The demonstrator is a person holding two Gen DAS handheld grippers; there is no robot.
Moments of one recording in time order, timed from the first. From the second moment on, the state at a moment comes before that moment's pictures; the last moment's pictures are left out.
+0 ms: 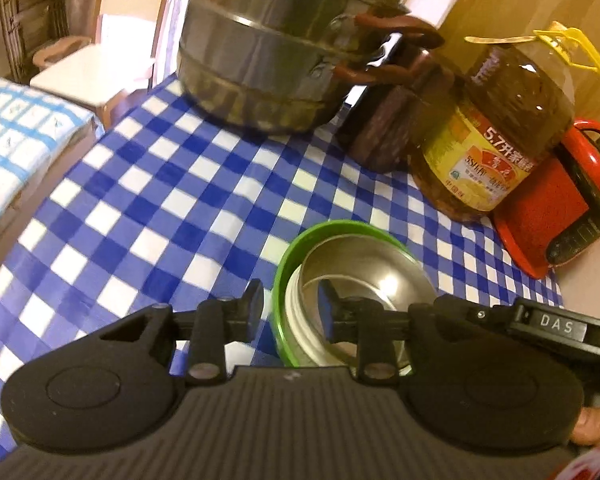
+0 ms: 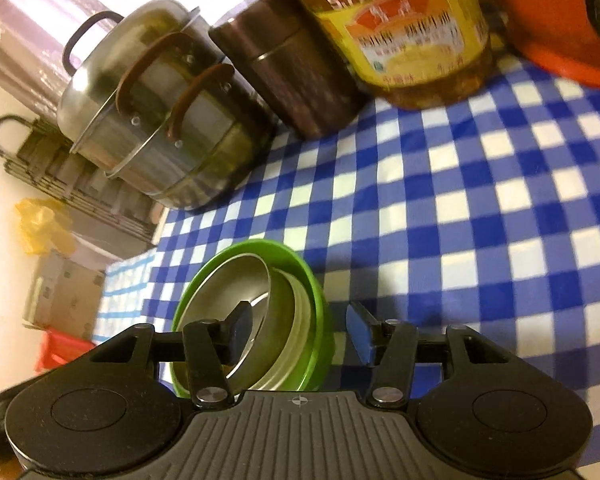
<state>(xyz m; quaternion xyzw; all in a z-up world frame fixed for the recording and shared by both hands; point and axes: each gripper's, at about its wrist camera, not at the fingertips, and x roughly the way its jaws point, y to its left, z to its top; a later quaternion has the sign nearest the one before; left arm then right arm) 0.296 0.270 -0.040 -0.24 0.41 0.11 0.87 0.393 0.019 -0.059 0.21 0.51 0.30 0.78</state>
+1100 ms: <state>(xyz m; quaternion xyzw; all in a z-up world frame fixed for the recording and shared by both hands) 0.319 0.289 -0.071 -0.32 0.40 0.10 0.86 0.418 0.015 -0.097 0.31 0.52 0.29 0.74</state>
